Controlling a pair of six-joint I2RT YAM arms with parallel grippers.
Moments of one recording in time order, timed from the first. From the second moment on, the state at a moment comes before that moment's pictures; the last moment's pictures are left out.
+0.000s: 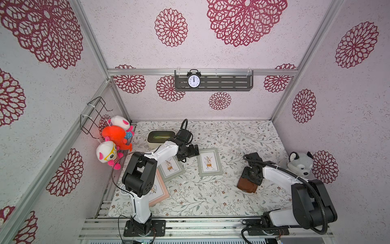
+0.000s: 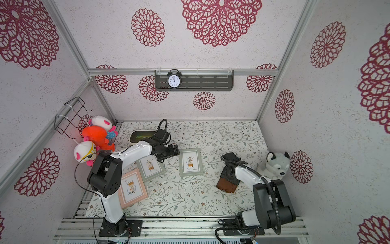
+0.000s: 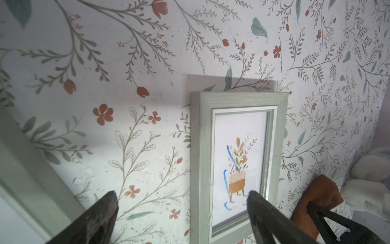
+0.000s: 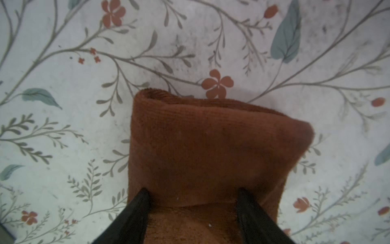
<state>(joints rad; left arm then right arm) -0.47 1.90 1.36 -0.56 0.17 -0.66 0.26 1.41 0.69 -0.59 0.14 0.70</state>
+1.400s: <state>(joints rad) -0.47 2.04 1.32 -0.36 0.31 -0.77 0.39 1.66 0.92 -0.31 -0.31 0.25</state>
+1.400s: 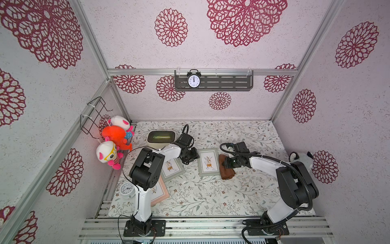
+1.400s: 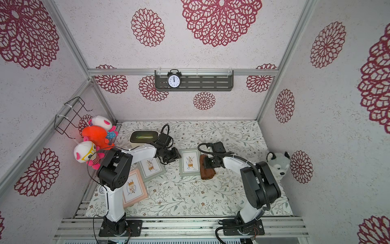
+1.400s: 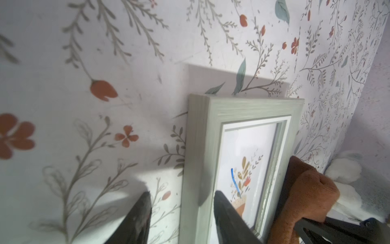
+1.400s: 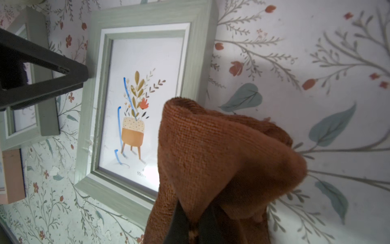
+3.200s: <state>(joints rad) -0.49 2.07 1.33 -0.35 0.29 -0.76 0.53 1.64 0.87 -0.21 -0.10 0.29</state>
